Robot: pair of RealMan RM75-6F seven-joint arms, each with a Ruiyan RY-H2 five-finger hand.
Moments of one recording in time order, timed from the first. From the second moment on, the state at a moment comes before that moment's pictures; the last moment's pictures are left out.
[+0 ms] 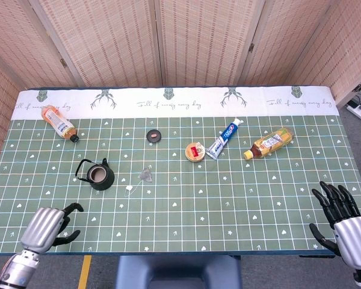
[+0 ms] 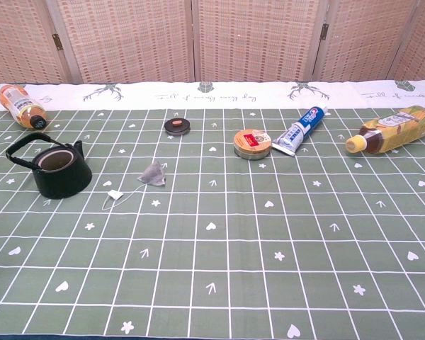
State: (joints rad) left arm -0.19 -1.03 -0.03 -2.05 1.53 1.19 0.23; right arm -0.03 -1.07 -0.03 -1.59 -1.82 1.73 0.05
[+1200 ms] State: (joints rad) left arm -0.59 -1.67 -0.20 -1.57 1.00 1.08 0.53; right arm -0.05 -1.06 -0.05 -1.54 -1.87 1.79 0.12
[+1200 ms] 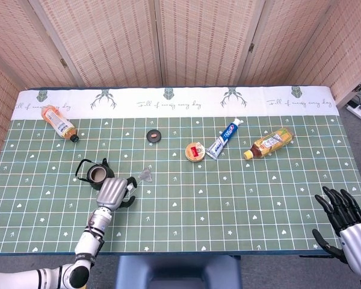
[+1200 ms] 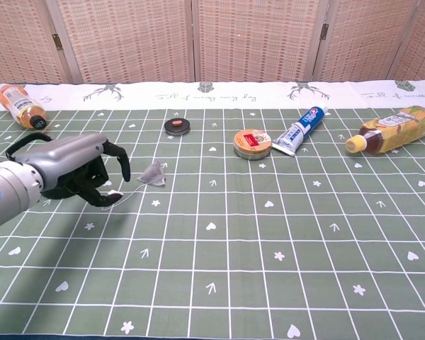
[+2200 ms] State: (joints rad) left arm -0.67 -1.73 -0.20 -1.37 0.87 1.00 0.53; right arm -0.04 -1.05 -0.05 -1.54 -1.85 1.79 0.15
